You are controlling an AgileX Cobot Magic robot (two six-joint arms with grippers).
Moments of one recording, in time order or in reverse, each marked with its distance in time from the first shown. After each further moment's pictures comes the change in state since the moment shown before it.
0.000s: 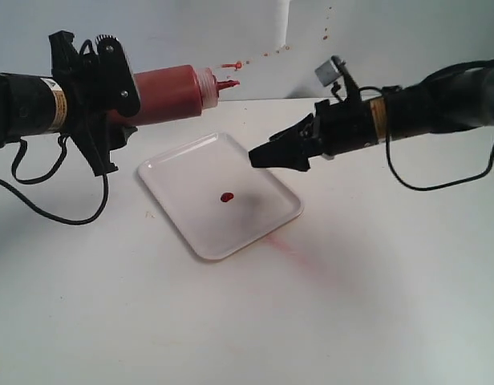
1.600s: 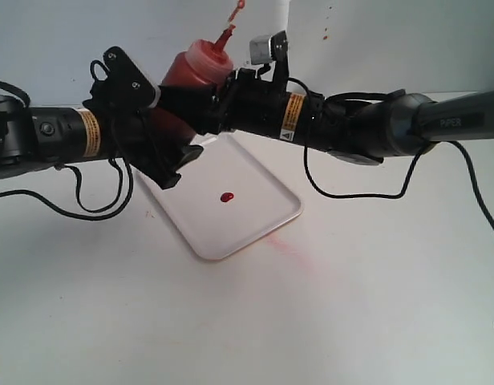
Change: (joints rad) left arm 0.008 0.132 0.034 -0.521 -0.400 -0.001; right arm 0.264 0.030 0.006 0.748 -0.008 -0.507
